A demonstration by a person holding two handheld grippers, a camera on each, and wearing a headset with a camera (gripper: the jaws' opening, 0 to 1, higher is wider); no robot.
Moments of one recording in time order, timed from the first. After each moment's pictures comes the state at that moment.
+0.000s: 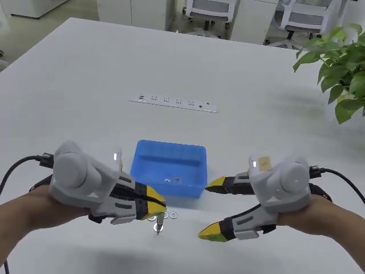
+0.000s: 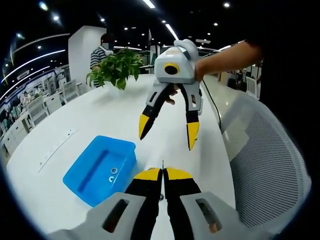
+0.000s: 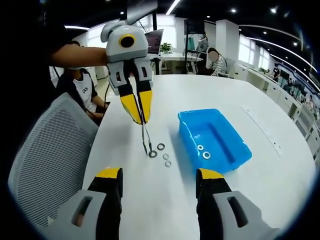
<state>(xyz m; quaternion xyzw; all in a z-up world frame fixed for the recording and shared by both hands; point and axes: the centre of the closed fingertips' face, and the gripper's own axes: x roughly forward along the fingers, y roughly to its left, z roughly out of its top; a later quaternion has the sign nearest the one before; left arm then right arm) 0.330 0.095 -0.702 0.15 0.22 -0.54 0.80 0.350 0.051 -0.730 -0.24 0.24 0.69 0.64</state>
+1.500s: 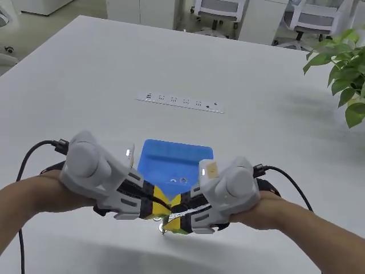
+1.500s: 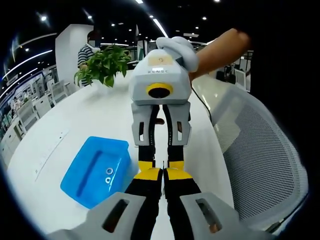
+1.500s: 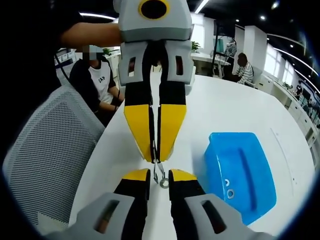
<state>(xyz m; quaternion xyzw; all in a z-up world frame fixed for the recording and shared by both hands) 0.324 0.091 -0.699 0.18 0.23 -0.58 0.76 0.318 0.122 -0.752 -0.28 0.21 0.75 0.56</state>
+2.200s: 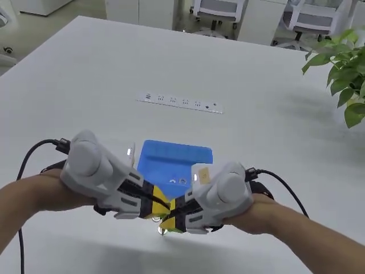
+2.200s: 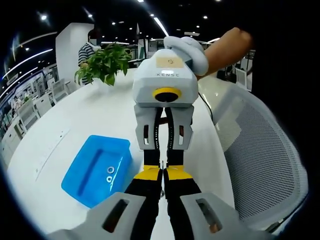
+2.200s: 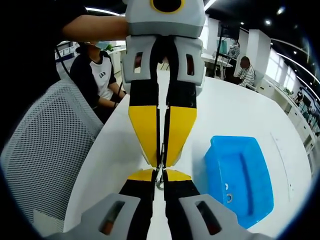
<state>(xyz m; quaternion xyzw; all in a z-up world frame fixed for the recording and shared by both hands) 0.328 0.094 -0.702 0.18 0.24 -0.58 0.76 0.318 0.126 -0.755 -0.30 0.20 0.75 0.56</state>
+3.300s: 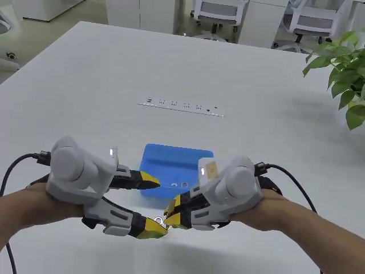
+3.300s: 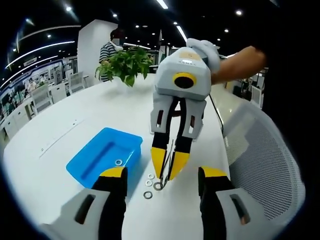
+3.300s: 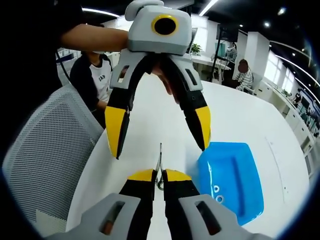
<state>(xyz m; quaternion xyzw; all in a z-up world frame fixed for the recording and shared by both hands) 0.335 0.116 -0.701 0.11 0.24 -0.52 0.81 0.325 0.123 -0.731 -0.30 0.19 0.75 0.56</state>
